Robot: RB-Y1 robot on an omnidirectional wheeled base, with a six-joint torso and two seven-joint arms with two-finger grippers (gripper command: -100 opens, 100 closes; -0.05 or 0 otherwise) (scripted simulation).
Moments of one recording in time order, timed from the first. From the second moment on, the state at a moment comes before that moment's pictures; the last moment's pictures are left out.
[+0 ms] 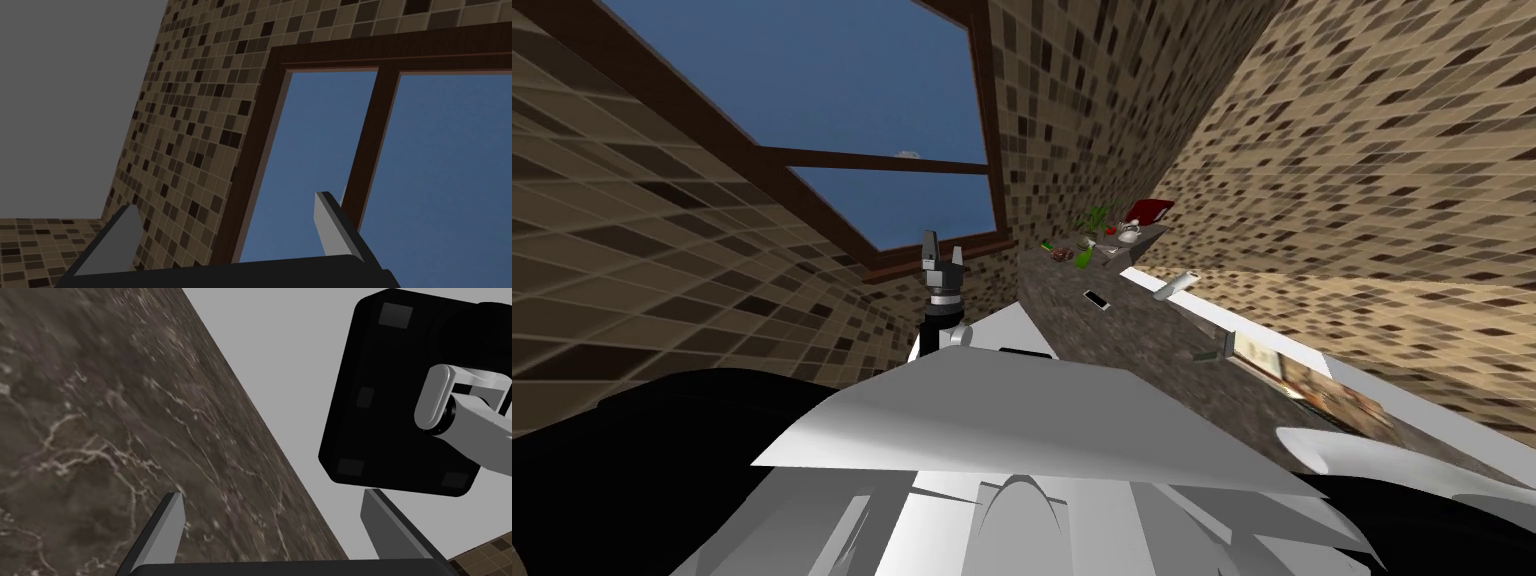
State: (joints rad) left arm 0.47 0.04 -0.07 -2.36 0.00 -0.48 -0.08; right arm 0.81 -1.68 0.53 -1.16 0.58 -0.69 -0.18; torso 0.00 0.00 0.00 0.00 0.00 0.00
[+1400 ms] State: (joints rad) left arm 0.47 0.04 -0.07 -2.36 0.00 -0.48 -0.08; right arm 0.68 -1.70 0.51 -1.05 0.60 -0.79 -0.20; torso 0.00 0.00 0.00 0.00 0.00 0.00
